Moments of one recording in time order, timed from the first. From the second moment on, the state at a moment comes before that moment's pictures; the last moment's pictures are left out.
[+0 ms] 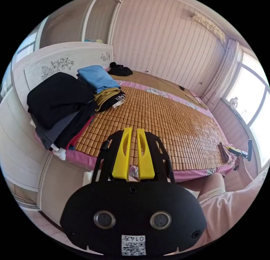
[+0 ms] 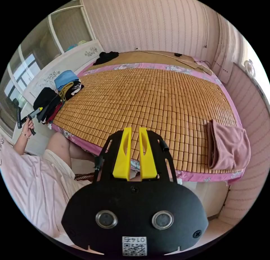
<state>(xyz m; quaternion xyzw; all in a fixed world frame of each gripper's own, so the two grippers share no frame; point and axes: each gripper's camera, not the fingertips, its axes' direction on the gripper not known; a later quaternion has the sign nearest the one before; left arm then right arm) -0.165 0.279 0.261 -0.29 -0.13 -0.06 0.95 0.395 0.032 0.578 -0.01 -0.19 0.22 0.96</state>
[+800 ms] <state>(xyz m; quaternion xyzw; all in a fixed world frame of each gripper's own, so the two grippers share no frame) -0.347 0.277 0.106 -0.15 -0.27 -0.22 0.92 -0.159 -0.472 0.535 0.04 -0.27 -0.38 0.89</state>
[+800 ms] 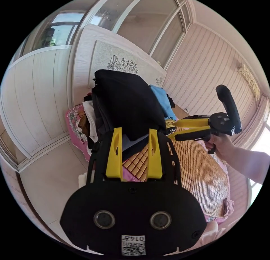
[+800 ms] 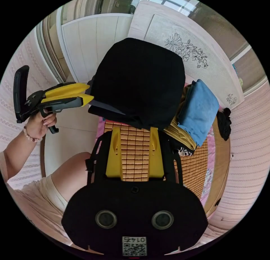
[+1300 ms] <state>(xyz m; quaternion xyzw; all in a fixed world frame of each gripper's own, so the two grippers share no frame) -0.314 0.223 0.087 -0.06 -0.27 -0.21 0.94 -0.112 -0.509 0.565 -0.02 -0.44 -0.29 0.85</state>
